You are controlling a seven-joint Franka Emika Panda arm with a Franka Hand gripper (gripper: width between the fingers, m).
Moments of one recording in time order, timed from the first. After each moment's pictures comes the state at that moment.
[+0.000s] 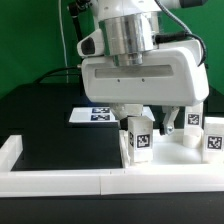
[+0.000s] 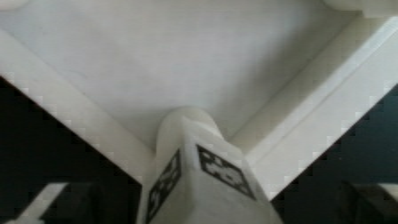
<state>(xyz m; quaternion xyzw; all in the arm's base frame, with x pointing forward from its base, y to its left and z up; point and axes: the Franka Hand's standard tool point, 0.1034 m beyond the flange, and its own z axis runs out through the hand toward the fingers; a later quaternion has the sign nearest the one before) 0.622 0.013 0.076 -0.93 0.36 -0.02 0.08</state>
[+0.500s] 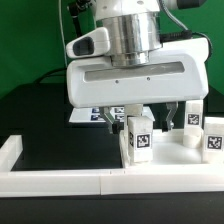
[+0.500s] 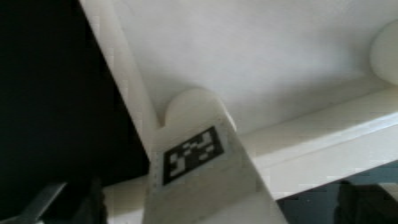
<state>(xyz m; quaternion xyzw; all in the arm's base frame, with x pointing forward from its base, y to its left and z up) 0.623 0.006 0.076 -0.99 0.13 -0.03 0.06</state>
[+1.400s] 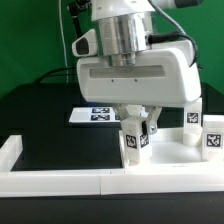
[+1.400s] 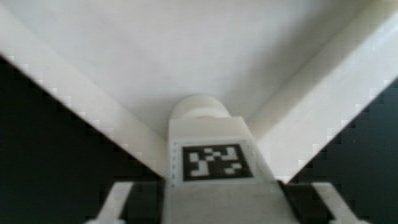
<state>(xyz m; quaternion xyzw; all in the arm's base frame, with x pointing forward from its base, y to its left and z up) 0.622 0.003 0.076 -0.87 0.48 0.00 0.09</state>
